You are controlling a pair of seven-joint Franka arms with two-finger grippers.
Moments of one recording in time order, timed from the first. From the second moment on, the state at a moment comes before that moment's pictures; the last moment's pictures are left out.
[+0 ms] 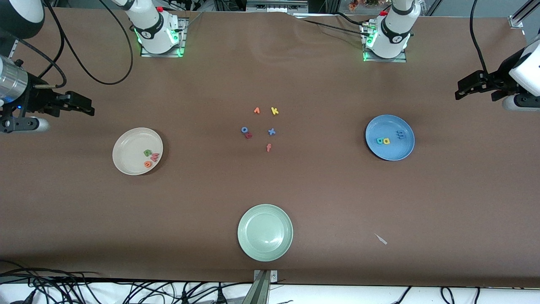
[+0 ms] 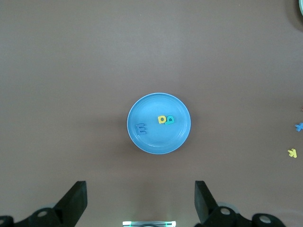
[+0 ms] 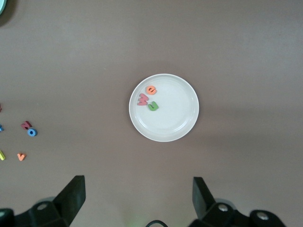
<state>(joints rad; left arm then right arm) 0.01 -0.01 -0.01 -1.60 -0.03 1.48 0.01 0.14 0.10 -0.12 -1.55 0.04 1.54 -0.01</state>
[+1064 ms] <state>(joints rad) 0.01 -0.01 -0.01 -1.60 -0.03 1.48 0.01 0.10 0.07 -0.10 -1.59 0.04 1.55 0.06</state>
